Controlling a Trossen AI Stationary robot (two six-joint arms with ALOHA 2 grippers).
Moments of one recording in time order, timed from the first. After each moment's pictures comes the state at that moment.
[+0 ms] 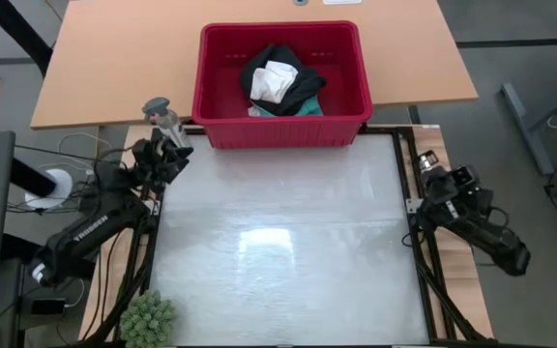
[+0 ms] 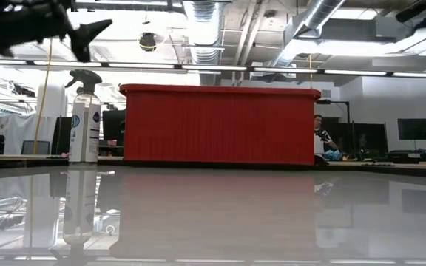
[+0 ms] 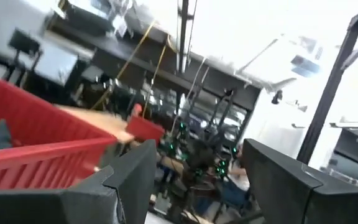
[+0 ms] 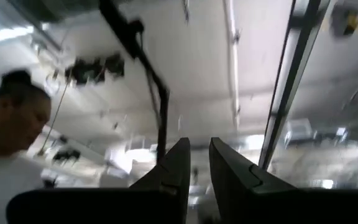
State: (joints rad) left arm 0.91 0.35 0.15 0.80 0.64 -0.84; right arm -0.63 0.01 0.02 1.15 -0.51 0.80
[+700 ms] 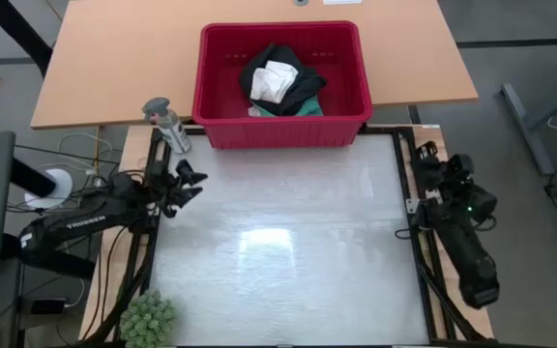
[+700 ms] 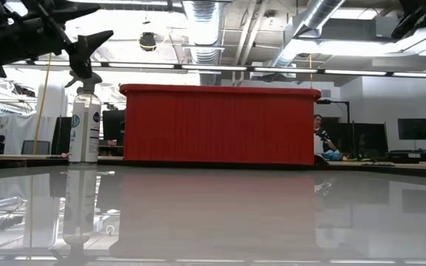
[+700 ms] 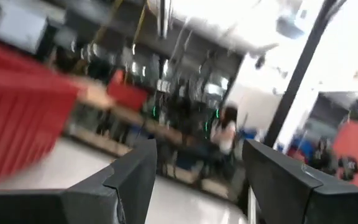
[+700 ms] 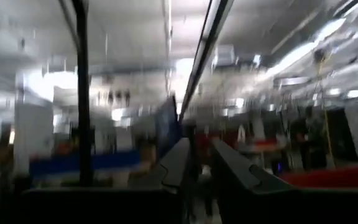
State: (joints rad) left arm 0.44 0.28 0.01 0.69 0.34 -0.57; right arm -1.28 0.00 0.13 0.97 -0.88 1.10
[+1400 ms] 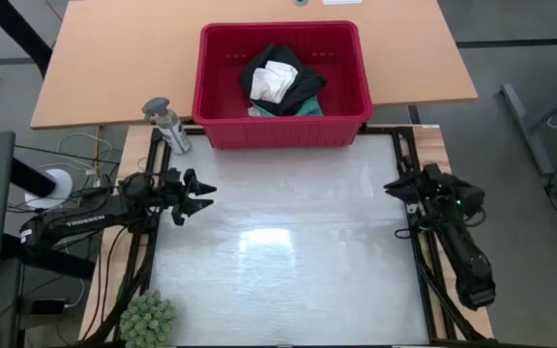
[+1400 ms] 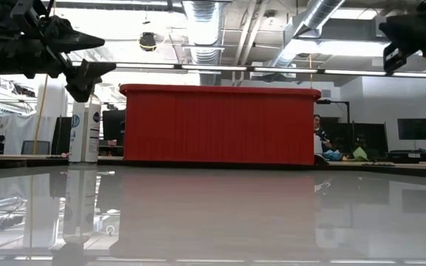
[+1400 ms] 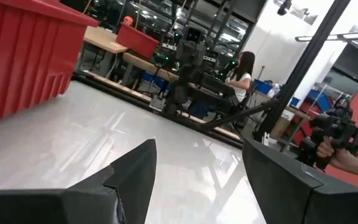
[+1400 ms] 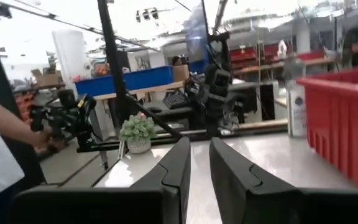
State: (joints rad) left arm 0.38 0.28 0.01 0.41 0.36 -0.47; right arm -1.32 0.00 0.01 0.91 -1.38 1.01
